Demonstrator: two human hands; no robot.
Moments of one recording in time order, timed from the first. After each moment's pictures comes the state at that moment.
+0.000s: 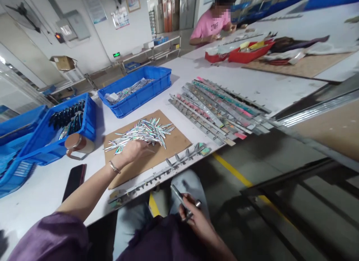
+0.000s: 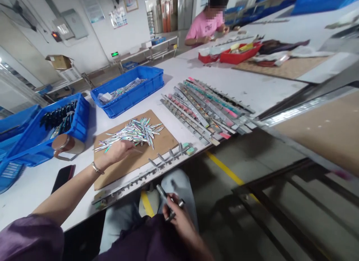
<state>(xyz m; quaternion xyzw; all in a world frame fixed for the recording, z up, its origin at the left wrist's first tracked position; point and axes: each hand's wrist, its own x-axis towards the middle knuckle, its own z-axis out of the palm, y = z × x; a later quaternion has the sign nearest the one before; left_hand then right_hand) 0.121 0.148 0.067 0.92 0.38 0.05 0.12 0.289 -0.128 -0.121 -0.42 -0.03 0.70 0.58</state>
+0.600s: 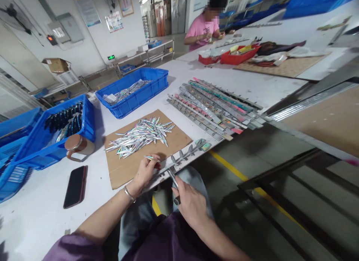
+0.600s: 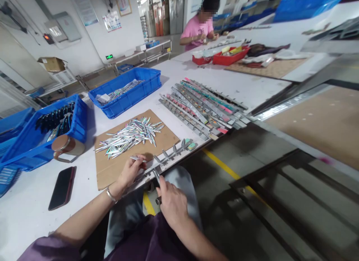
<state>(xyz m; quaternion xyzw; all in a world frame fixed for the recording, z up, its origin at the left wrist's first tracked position) 0.137 0.057 -0.010 0.60 0.45 0.33 0.57 0.271 -0.097 -0.066 -0.70 -0.49 0.26 0.45</state>
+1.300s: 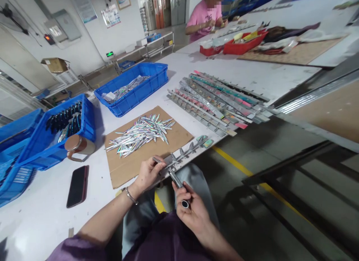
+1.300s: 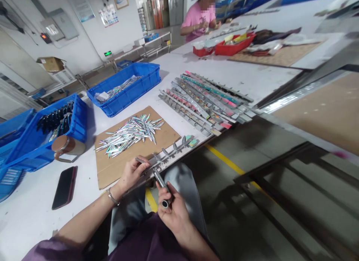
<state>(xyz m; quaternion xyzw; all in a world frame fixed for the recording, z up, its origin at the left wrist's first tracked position) 0.129 0.045 0.009 0.76 0.39 0.28 0.44 0.270 -0.106 -0.073 -0.12 0.18 0.79 0.57</state>
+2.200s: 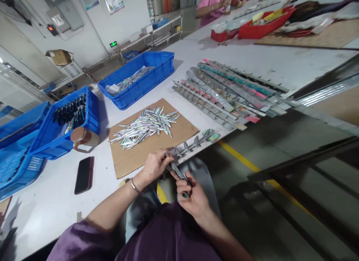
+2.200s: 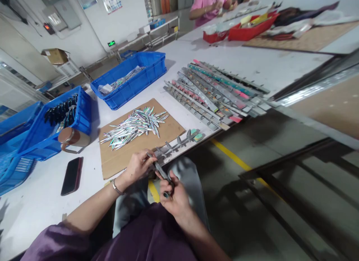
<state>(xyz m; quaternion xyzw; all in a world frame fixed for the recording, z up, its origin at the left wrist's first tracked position) 0.140 0.043 0.014 0.88 0.33 0.21 0.28 0.268 -0.091 -0.056 -0.62 -0.38 0.48 0.48</state>
